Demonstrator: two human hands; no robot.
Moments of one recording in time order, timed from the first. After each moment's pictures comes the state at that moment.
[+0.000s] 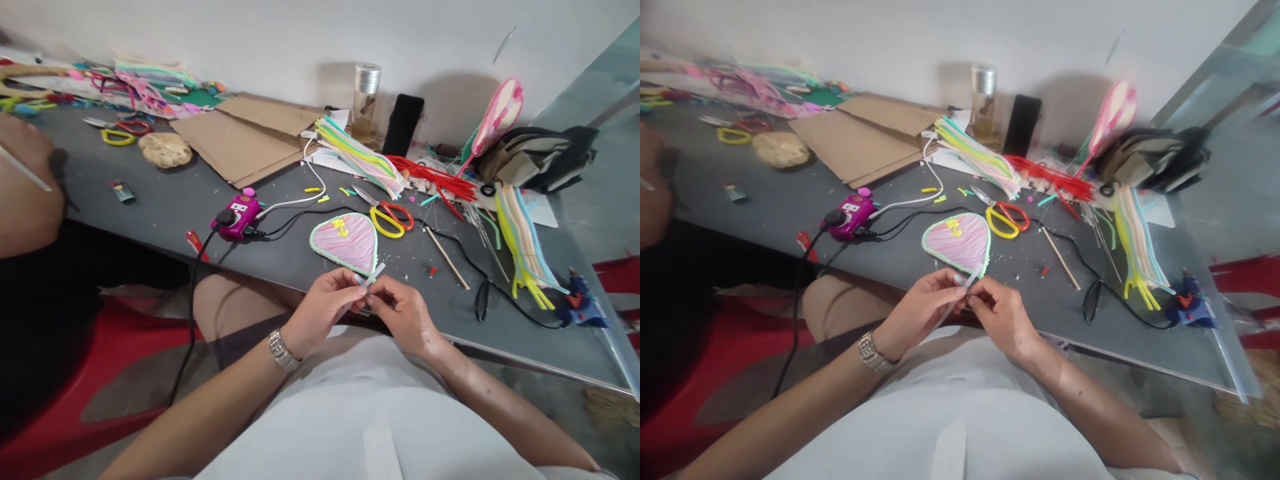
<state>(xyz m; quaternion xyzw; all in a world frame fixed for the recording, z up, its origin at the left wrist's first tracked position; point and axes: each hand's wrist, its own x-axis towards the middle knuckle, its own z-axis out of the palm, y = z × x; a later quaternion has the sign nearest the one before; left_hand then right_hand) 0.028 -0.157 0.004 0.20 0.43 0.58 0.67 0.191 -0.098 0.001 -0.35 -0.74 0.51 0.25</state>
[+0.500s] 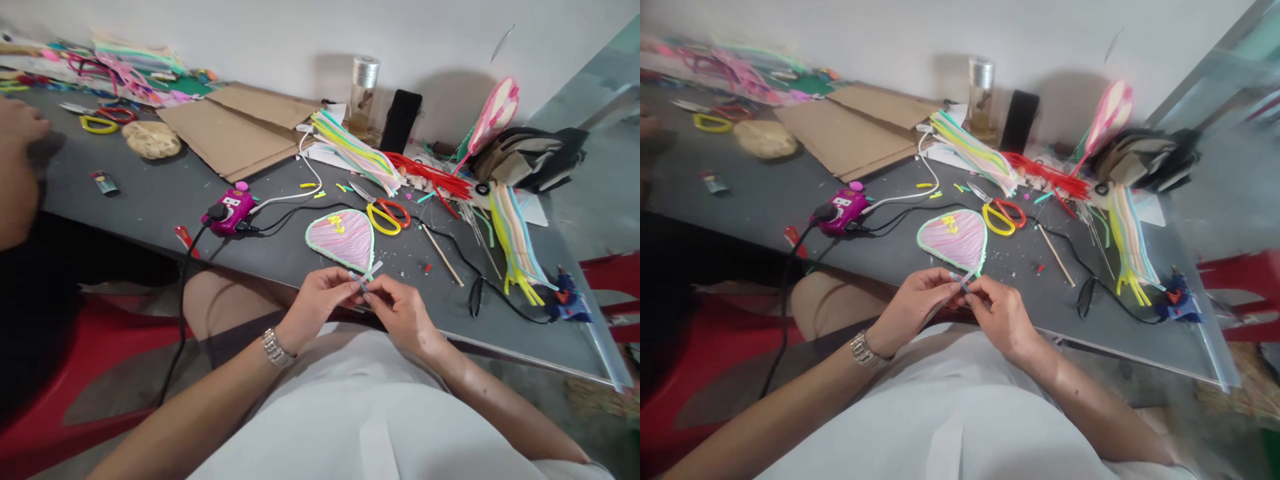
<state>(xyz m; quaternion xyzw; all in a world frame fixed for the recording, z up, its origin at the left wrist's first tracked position) 0.023 -0.159 0.003 0.23 0.48 0.56 0.64 0.197 -0.098 -0.003 -0.34 -0.81 0.41 0.25</state>
